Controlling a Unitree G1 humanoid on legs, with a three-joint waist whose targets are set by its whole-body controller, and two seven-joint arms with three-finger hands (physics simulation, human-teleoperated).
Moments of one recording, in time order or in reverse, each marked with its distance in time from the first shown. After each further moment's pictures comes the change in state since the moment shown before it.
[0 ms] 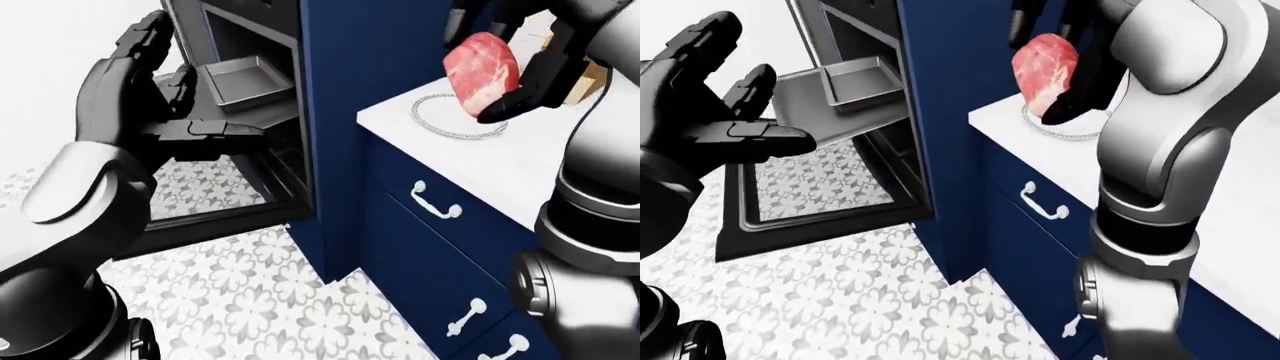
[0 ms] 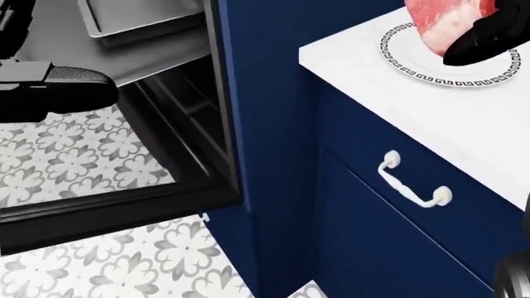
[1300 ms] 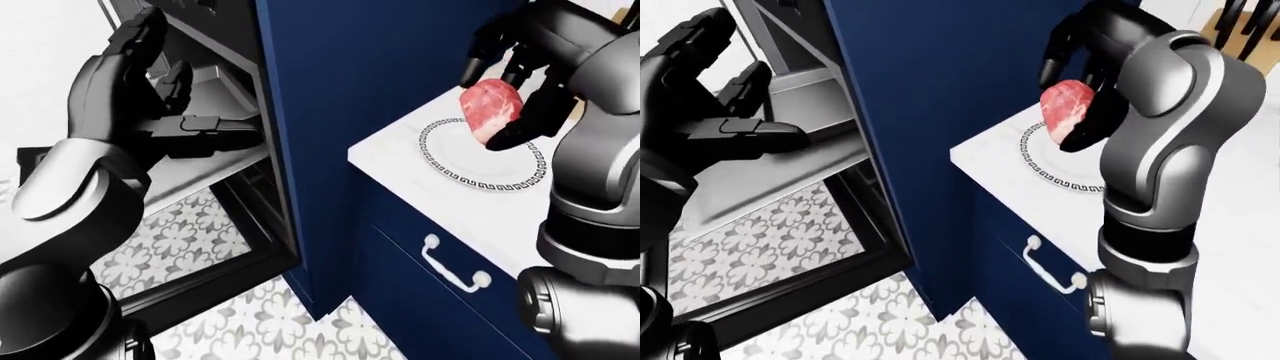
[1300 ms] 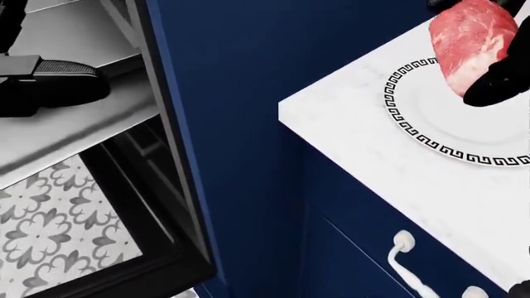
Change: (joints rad) left arm 0.002 0.024 0.007 0.022 -0.016 -0.026 -0.006; right arm 0.120 -0.029 -0.024 0.083 -0.090 0.049 0.014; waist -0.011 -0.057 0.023
